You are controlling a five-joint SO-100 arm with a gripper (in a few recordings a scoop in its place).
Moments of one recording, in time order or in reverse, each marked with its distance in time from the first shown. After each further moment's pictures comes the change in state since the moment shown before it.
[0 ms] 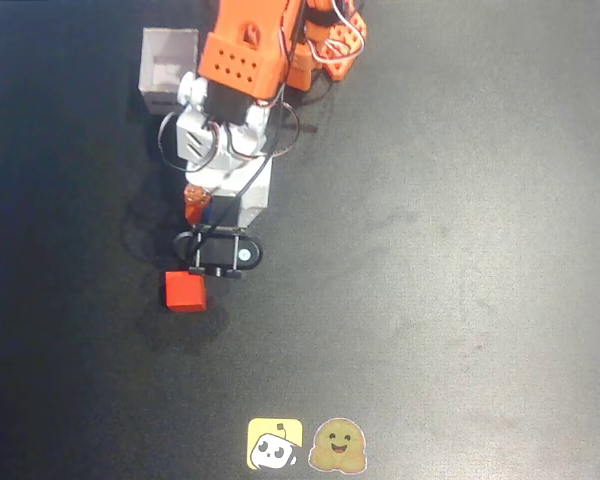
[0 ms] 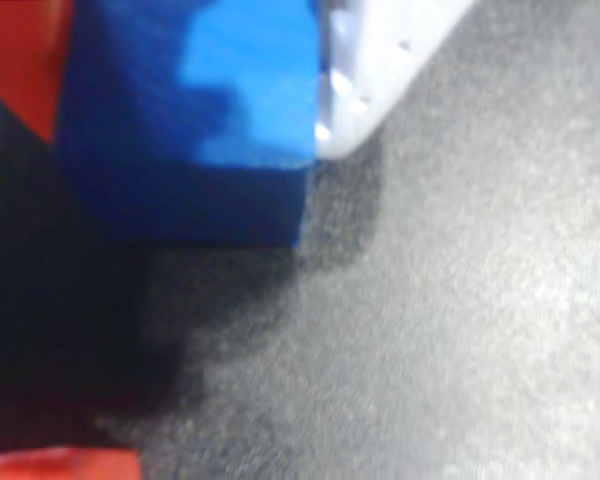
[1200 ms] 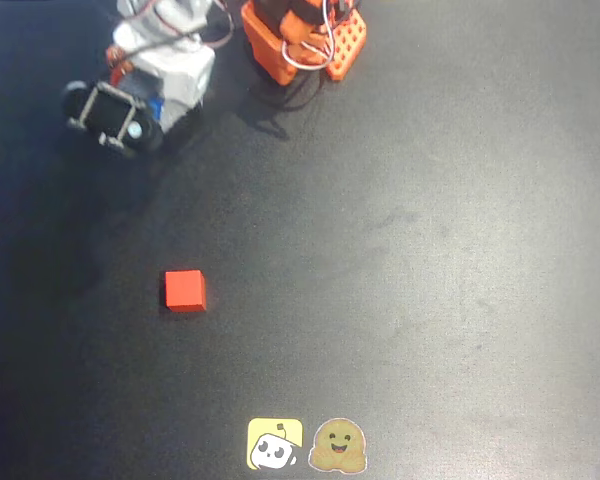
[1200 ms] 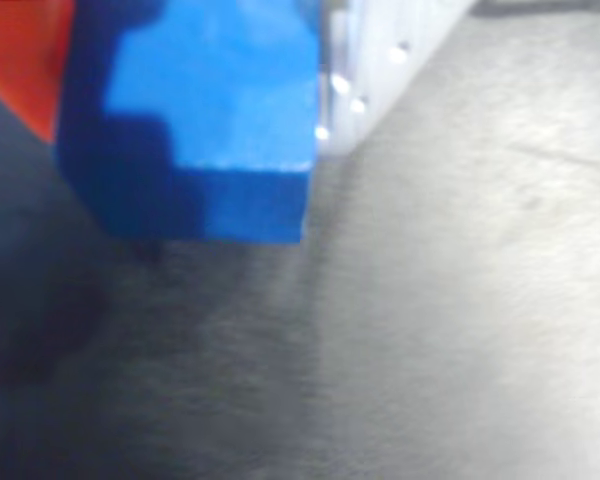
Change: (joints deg) arm 27.7 29.2 -15.3 37.0 -5.6
